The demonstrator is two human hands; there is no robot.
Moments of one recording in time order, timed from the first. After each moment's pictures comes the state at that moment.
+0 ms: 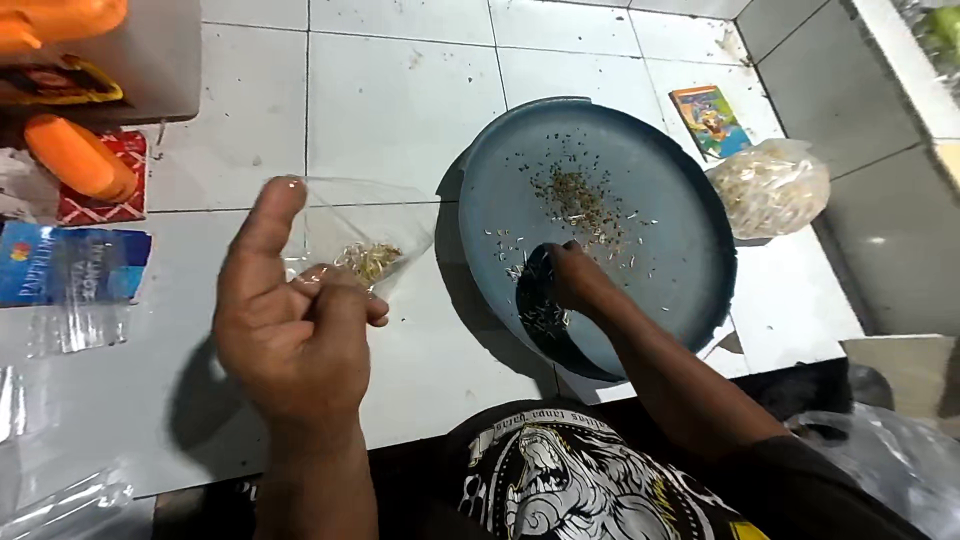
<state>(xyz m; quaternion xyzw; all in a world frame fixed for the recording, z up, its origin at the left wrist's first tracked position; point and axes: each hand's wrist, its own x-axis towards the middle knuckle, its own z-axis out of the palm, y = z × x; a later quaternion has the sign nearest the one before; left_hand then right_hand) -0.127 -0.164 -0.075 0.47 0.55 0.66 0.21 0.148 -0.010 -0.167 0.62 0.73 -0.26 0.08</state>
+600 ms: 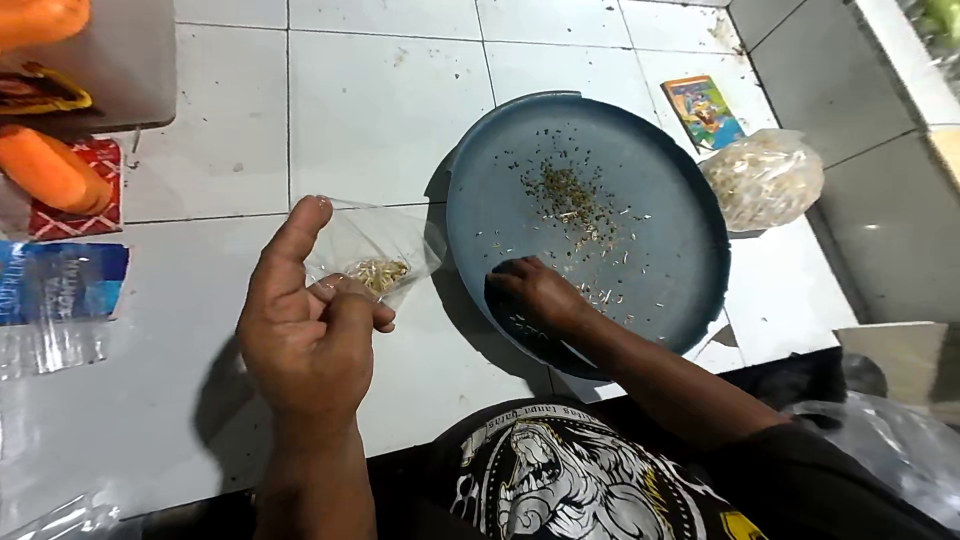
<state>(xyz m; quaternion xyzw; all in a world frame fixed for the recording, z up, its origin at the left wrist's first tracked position) -0.118 -0.154 -0.087 0.48 0.56 0.63 0.25 0.141 -0.034 -0.201 0.36 0.92 -0.17 -0.02</state>
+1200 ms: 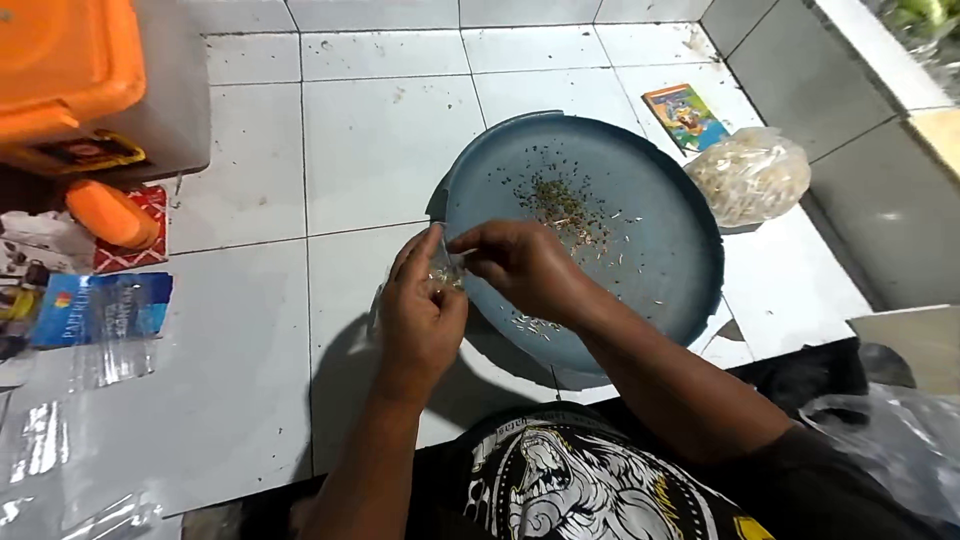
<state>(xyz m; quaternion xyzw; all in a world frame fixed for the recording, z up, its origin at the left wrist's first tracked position) -0.068 -0.134 -0.102 0.57 0.60 0.49 0.27 0.090 -0.048 -0.070 0.34 0.78 -0.44 -0.29</state>
